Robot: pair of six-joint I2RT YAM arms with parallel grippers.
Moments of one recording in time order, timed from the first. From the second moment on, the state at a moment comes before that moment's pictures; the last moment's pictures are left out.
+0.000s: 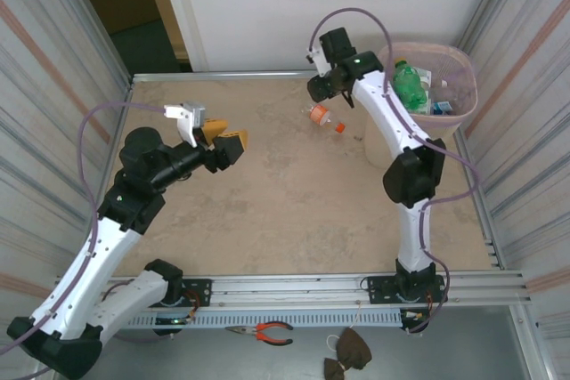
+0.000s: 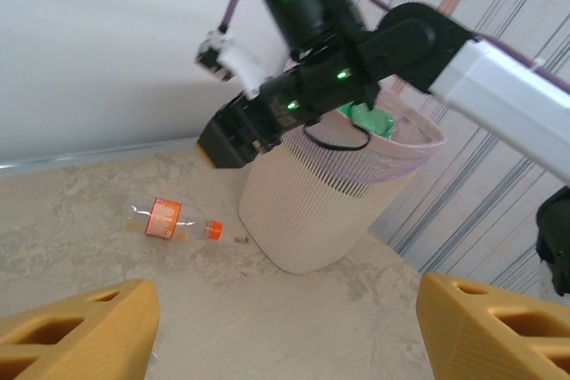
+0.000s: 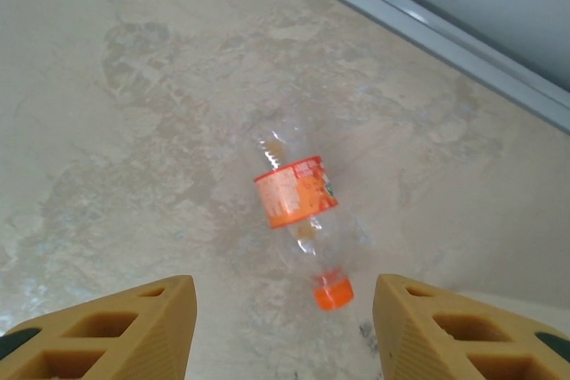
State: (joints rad) left arm -0.44 0.83 0.96 -0.21 0.40 -0.35; right arm 0.43 2.13 2.24 -1.03 0.09 -0.15
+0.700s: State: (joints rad) left arm -0.44 0.82 0.95 -0.25 0.40 -0.36; right arm 0.42 2.47 2.30 -0.90 0.22 -0.27
